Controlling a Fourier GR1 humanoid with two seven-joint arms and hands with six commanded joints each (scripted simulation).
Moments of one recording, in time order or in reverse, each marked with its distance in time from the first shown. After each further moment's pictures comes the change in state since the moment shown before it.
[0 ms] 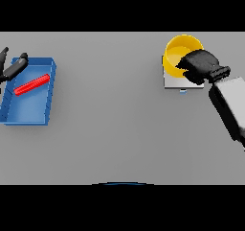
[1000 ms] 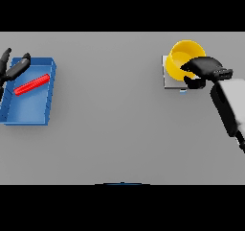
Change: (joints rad) left arm 0.017 -0.015 0.010 -0.025 0.000 -0.010 0.017; right arm -0.039 0.052 -0.080 0.229 -0.025 0.046 -0.039
